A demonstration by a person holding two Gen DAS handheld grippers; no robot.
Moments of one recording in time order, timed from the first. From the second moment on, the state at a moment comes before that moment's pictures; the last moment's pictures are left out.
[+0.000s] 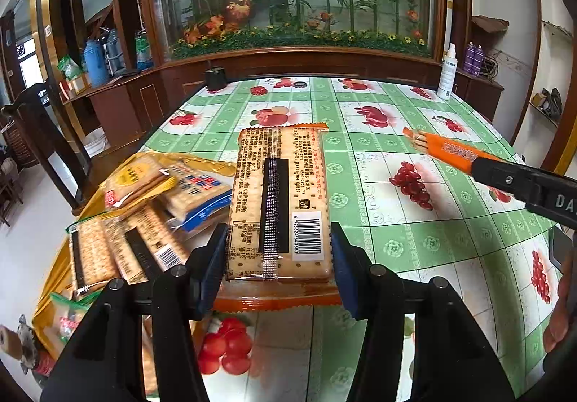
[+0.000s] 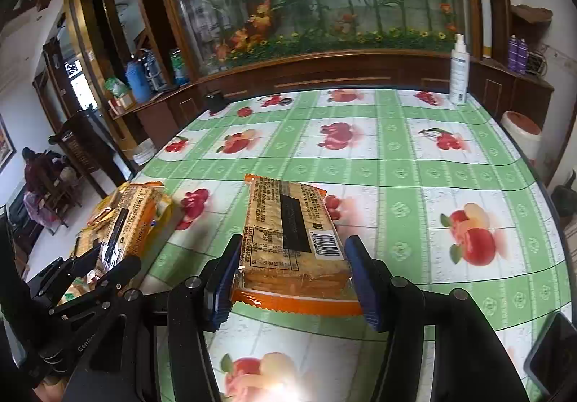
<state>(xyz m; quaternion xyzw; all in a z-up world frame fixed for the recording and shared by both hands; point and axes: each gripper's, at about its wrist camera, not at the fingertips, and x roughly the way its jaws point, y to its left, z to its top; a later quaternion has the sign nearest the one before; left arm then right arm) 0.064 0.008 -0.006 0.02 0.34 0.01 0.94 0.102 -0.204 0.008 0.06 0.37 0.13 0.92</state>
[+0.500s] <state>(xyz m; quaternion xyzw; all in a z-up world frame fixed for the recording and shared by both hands) 0.031 0.041 0.011 0.00 0.32 0.04 0.95 0.090 -0.165 0.018 0.05 0.36 0.17 0.92</state>
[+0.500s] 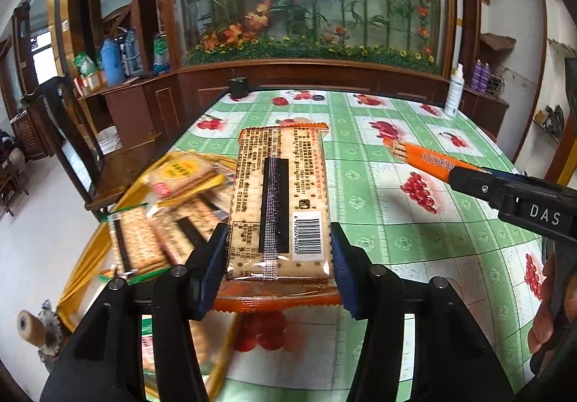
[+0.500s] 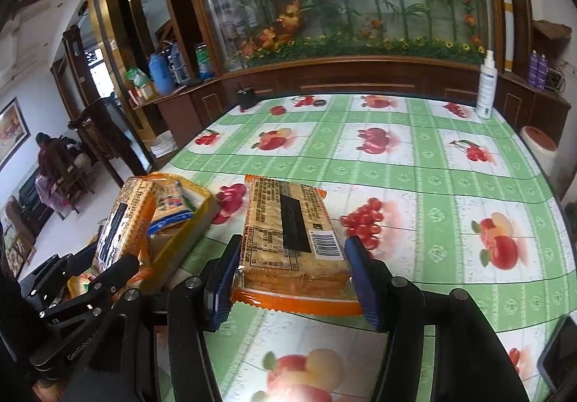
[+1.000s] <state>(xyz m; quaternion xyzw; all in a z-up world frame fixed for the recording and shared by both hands) 0.007 0.108 0.013 -0.04 0.31 0.10 0.94 0.092 -0.082 0.032 0.01 0.34 0.25 0.90</state>
